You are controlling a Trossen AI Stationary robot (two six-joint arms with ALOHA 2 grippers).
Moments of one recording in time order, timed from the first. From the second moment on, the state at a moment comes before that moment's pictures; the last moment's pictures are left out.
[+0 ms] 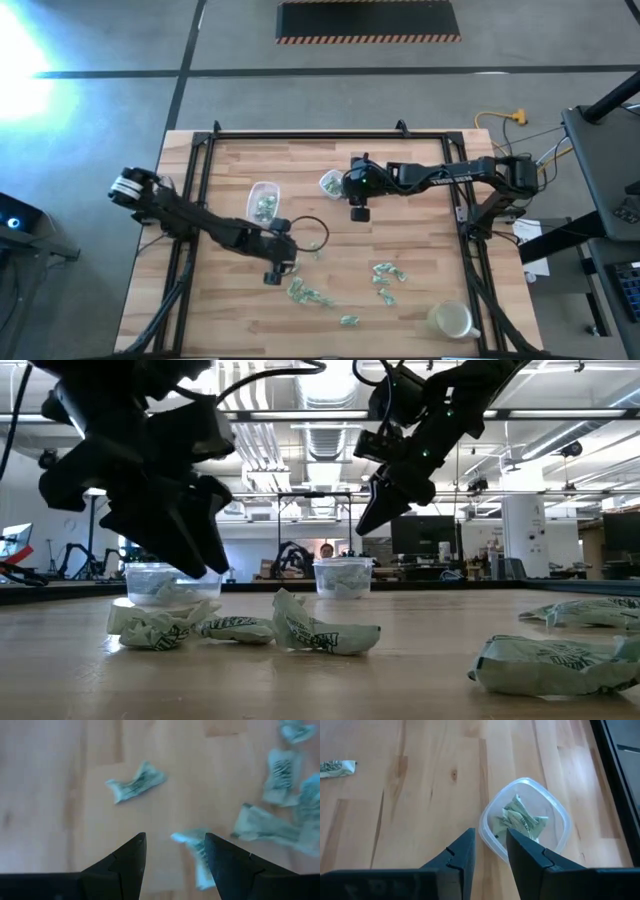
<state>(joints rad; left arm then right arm) -0.32 1.53 0.75 -0.12 -0.16 -0.12 -0.21 1.62 0.98 -0.20 0.05 -0.26</state>
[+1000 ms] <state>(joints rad) -0.32 1.65 0.82 -0.23 -0.09 -0.16 -0.21 1.62 0.98 -0.21 0.04 -0.26</state>
